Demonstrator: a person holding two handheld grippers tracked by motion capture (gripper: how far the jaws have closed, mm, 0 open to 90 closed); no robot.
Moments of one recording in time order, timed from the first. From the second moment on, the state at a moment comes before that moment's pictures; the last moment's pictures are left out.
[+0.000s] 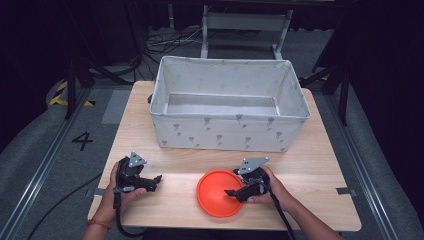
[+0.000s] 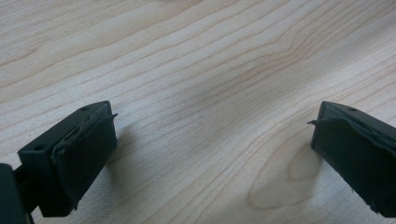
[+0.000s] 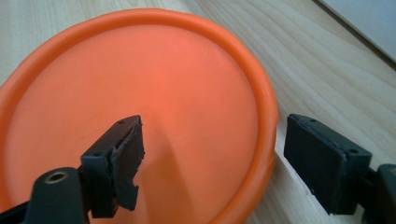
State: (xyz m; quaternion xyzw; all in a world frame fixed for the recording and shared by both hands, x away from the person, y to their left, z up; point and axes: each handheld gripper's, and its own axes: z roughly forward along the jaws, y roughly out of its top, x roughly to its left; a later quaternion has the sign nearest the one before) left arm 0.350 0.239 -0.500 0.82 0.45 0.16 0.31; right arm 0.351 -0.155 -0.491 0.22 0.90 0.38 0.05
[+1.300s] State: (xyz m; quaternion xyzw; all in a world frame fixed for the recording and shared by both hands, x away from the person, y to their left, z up) left arm 0.350 0.240 -0.500 0.82 0.45 0.15 0.31; right arm 0.379 -0.172 -0.458 0.21 0.89 0.40 -0.05
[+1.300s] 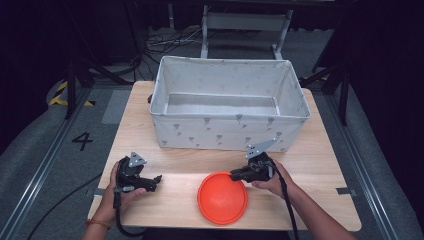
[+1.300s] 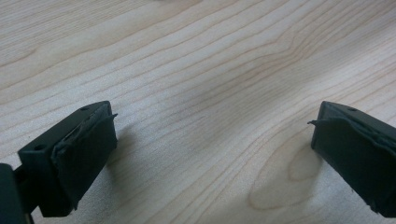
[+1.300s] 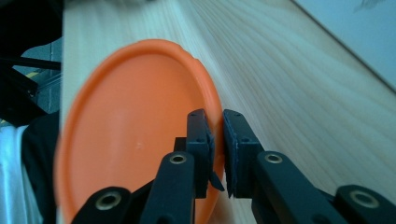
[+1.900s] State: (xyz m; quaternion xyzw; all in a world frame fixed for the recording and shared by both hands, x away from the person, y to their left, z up) left arm 0.350 0.239 -0.500 0.82 0.45 0.15 0.31; right arm 0.357 -0.199 -0.374 0.18 0.92 0.34 0.10
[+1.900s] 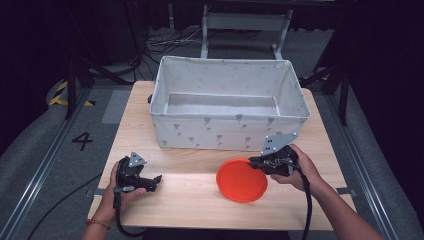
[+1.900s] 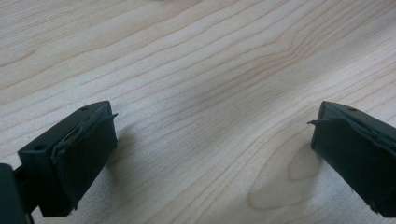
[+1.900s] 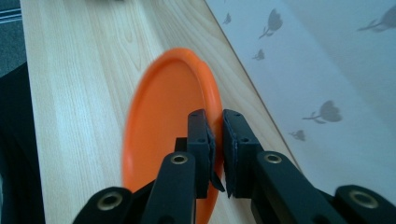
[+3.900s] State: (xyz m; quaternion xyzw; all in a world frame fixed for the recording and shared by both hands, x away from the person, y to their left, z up) left arm 0.350 0.239 -0.500 0.82 0.45 0.16 0.31; right arm 0.367 -0.303 -0.166 0.21 0.86 0.38 0.26
